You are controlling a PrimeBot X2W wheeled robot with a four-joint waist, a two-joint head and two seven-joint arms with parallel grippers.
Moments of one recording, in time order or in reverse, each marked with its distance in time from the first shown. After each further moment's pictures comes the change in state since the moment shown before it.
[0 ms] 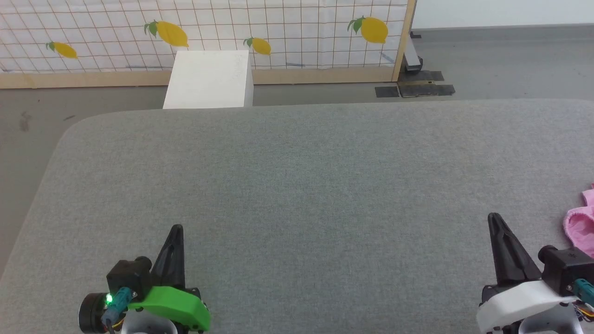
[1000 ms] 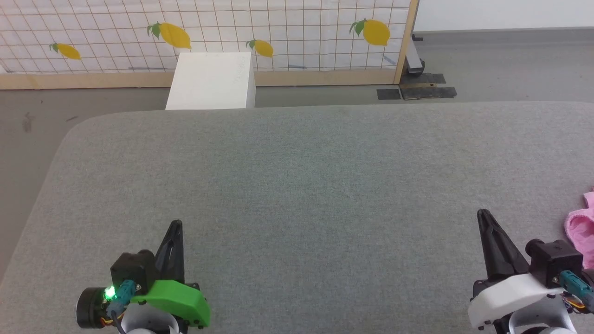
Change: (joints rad) left arm 0.000 -0.043 0.056 -0.034 0.105 -0.014 0.068; right arm -0.035 0.000 0.025 0.045 -0.018 0.000 0.000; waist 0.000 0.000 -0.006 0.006
